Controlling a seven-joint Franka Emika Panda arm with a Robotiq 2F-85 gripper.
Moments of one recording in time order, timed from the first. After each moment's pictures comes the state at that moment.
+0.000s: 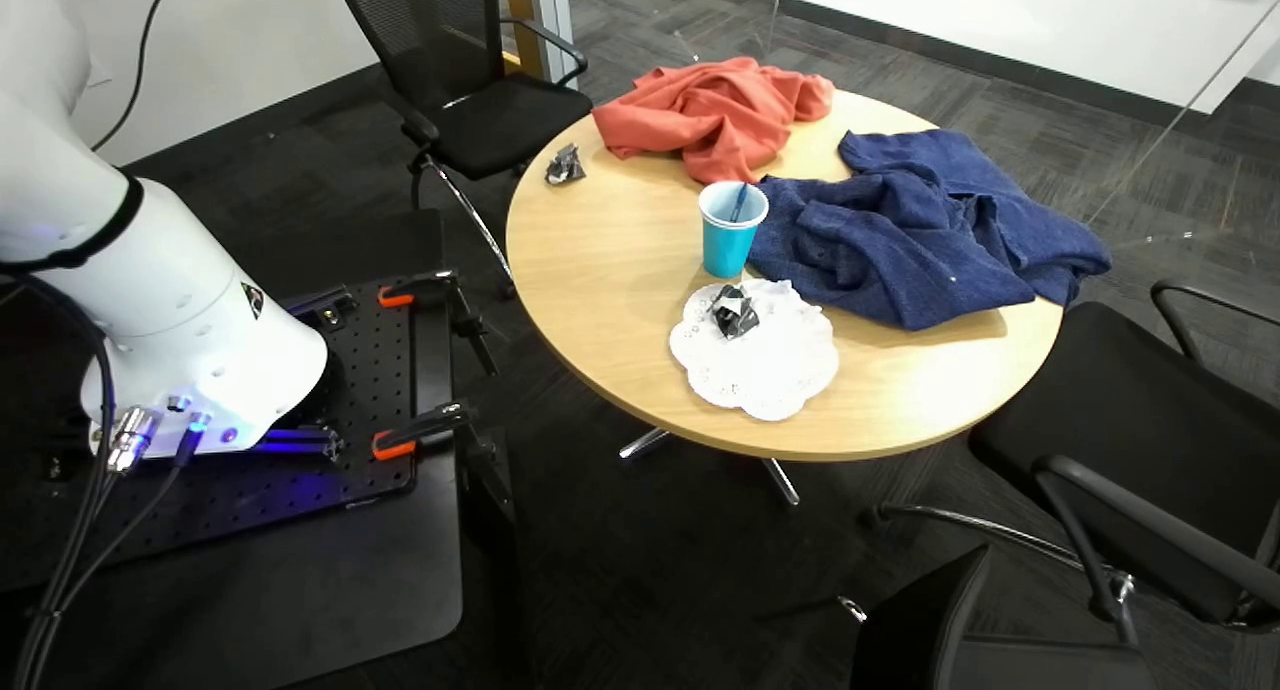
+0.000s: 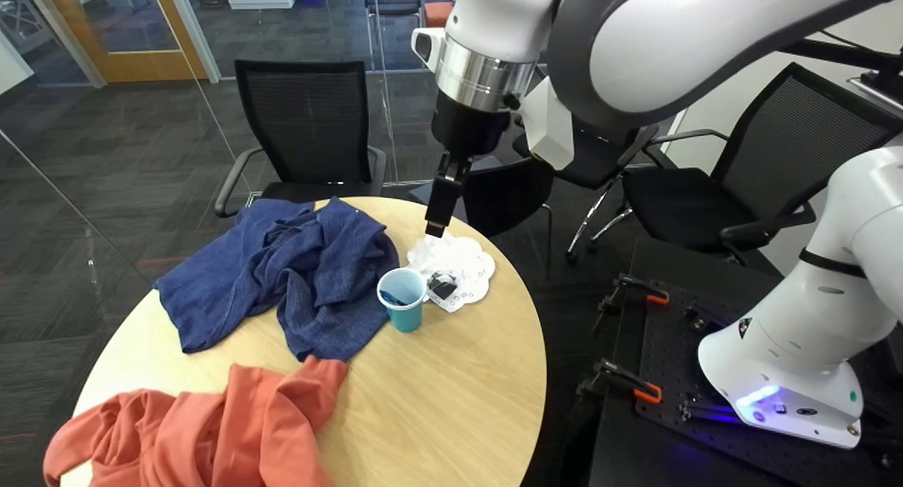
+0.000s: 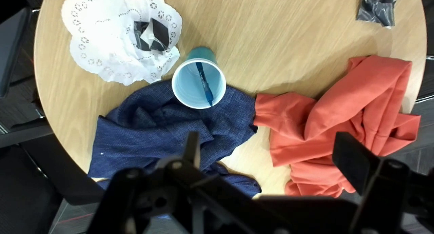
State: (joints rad) arm 0.12 -0.24 0.14 -2.35 0.07 2.36 -0.04
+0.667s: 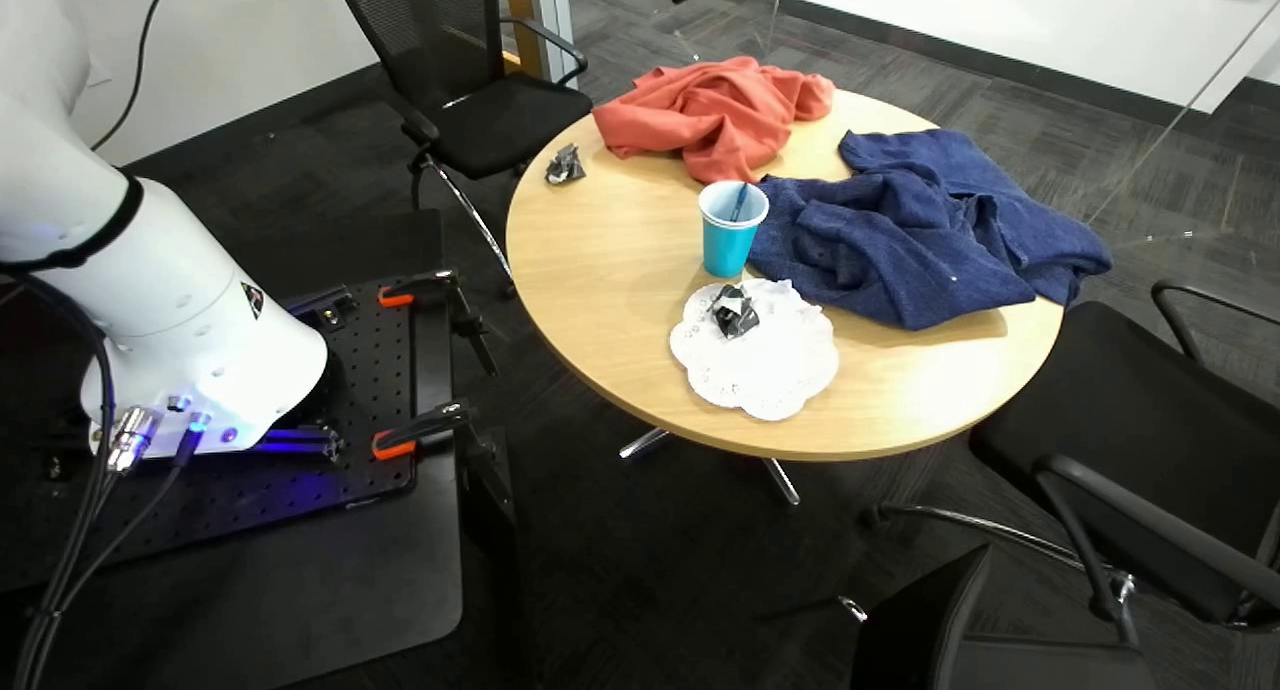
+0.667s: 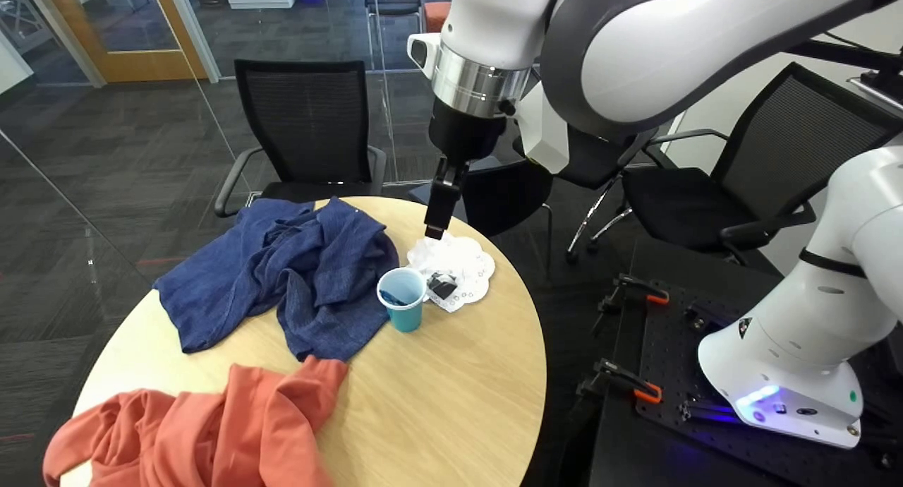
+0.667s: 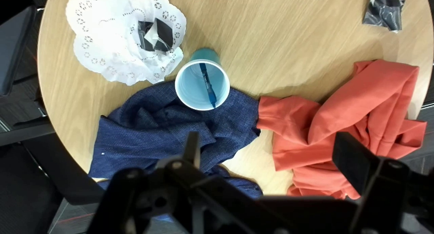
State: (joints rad) arm 0.12 -0.22 0.14 -2.35 0.05 2.36 -0.04
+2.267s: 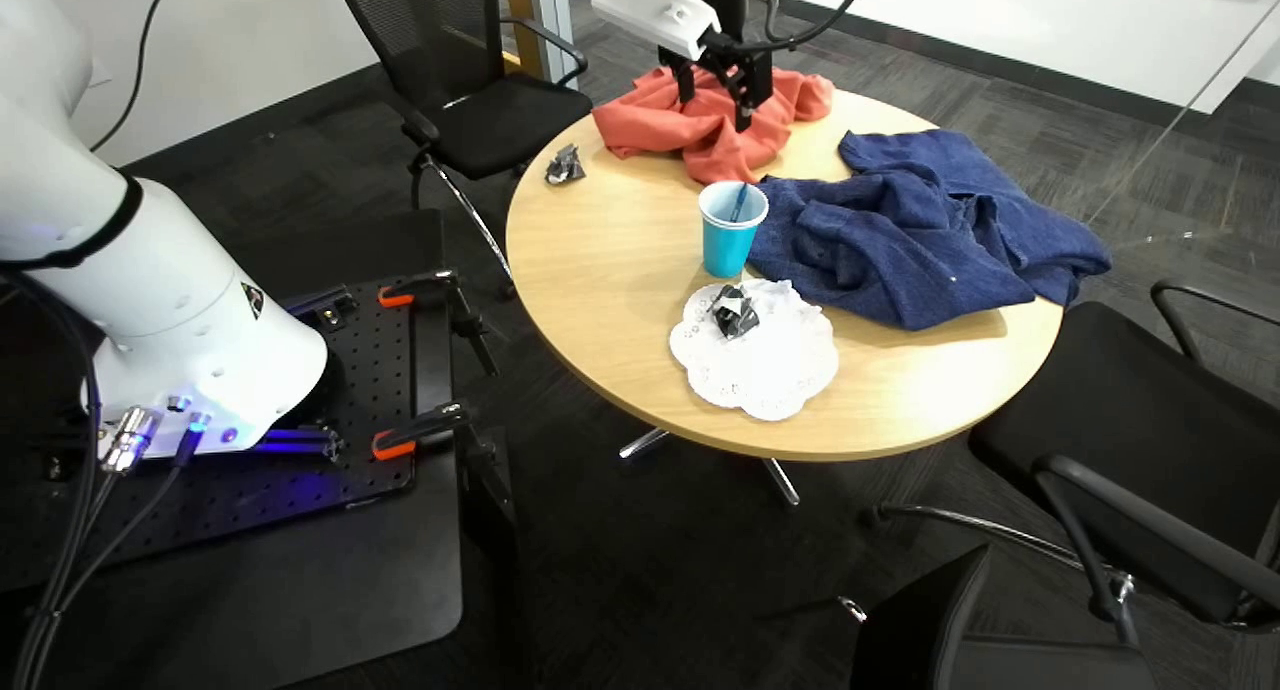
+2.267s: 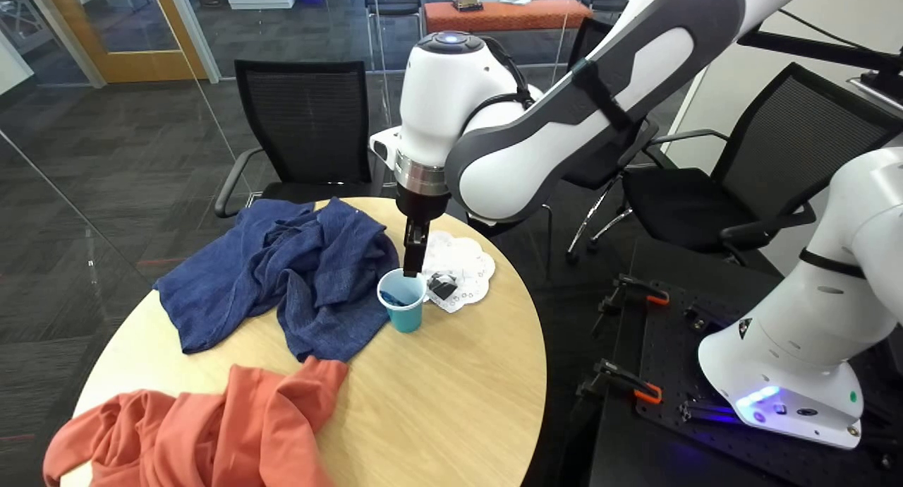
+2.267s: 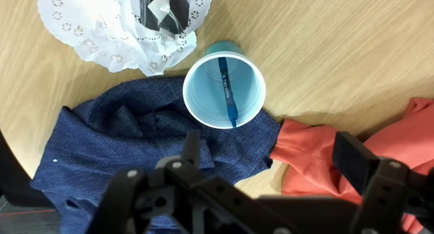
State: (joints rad) arm 0.09 0.18 0.10 -2.26 0.02 2.63 -0.29
